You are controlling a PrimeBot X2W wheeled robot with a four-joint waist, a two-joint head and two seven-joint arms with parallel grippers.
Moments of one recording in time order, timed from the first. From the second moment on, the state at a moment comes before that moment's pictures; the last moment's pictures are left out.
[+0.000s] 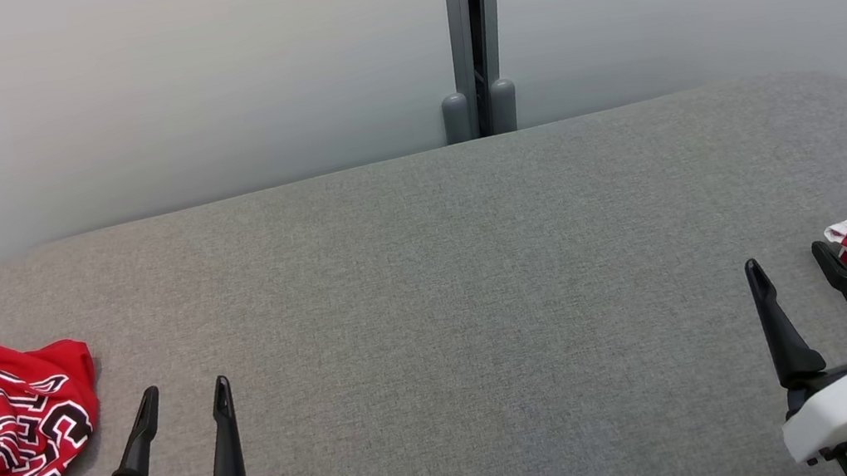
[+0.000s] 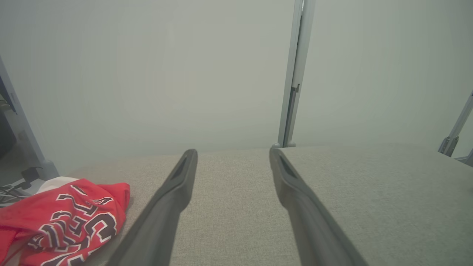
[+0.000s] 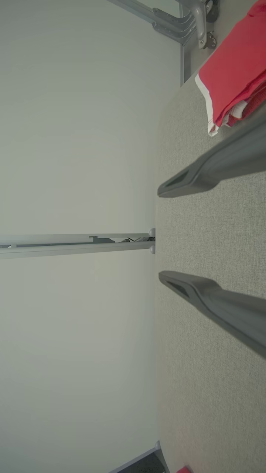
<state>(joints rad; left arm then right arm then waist) 0.04 0.30 -0.29 -0.01 -0.42 0.24 -0.18 -0.02 -0.06 -0.03 0.02 0.13 0.13 -0.04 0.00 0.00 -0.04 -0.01</state>
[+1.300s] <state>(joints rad) -0.05 0.29 -0.29 0.05 -0.45 0.24 -0.21 0.01 -0.05 -0.03 -0.02 0.14 0.13 -0.04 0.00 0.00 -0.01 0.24</state>
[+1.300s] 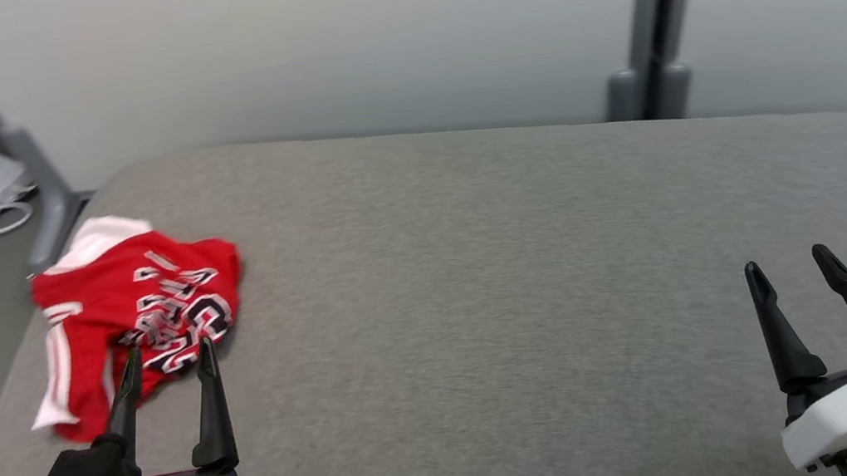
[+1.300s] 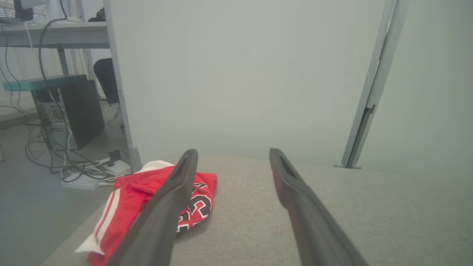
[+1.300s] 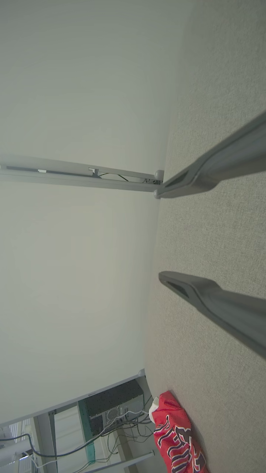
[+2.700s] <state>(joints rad) -0.48 0.28 -0.20 0.39 -0.63 0.07 -0.10 -0.13 -0.05 0.04 -0.10 0.09 0.13 0.04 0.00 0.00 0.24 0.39</state>
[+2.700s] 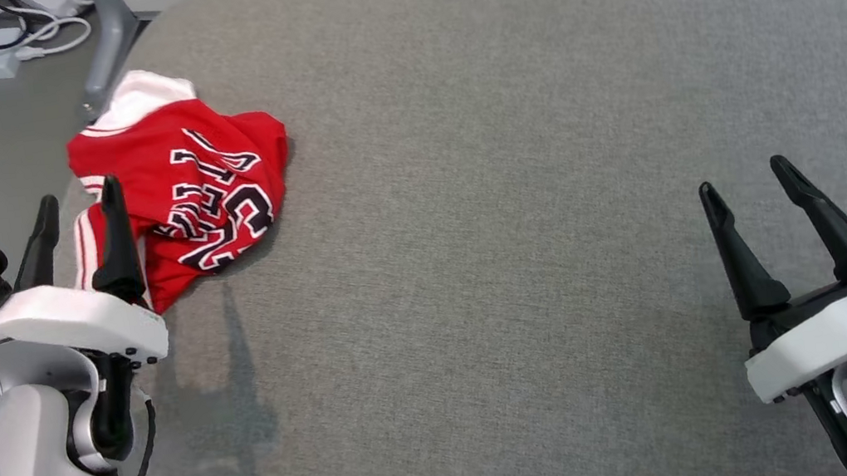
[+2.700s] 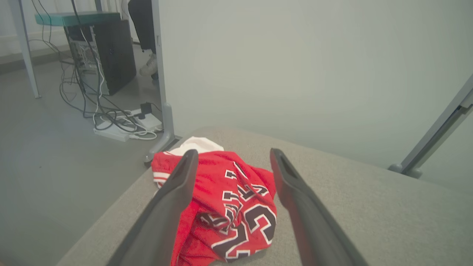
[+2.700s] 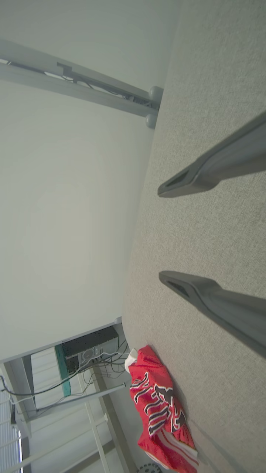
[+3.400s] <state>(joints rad) -0.79 0.29 -0.20 1.07 -0.69 -0.07 -0.17 -0.23 -0.06 0.07 -0.06 0.11 0.13 0.02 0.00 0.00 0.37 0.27</state>
